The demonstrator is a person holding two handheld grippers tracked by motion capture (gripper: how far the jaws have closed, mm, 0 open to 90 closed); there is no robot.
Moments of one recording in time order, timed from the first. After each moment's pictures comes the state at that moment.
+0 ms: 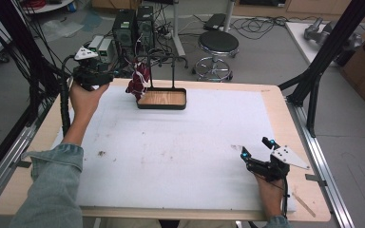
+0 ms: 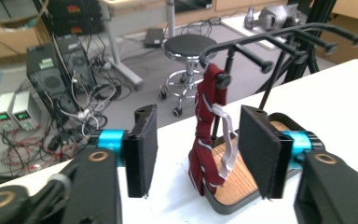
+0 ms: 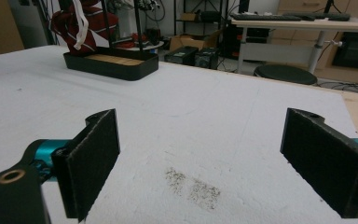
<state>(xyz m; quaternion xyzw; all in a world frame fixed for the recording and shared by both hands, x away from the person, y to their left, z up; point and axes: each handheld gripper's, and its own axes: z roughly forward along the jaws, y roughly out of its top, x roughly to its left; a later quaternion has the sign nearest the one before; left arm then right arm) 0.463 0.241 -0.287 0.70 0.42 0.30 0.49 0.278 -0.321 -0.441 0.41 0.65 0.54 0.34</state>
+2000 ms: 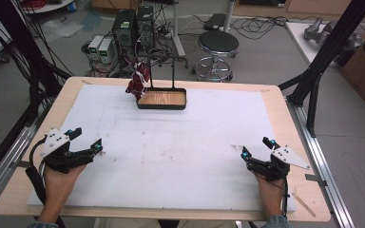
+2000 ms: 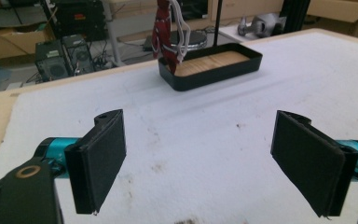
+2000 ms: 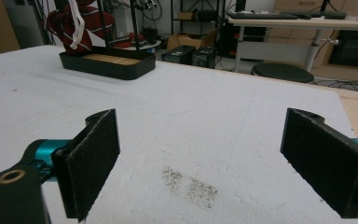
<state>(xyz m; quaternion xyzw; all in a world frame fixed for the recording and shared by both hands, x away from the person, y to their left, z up) 0.269 0.275 -0.389 0.69 0.41 0.32 0.50 0.279 -0.321 -0.441 0.42 0.65 0.54 0.34</state>
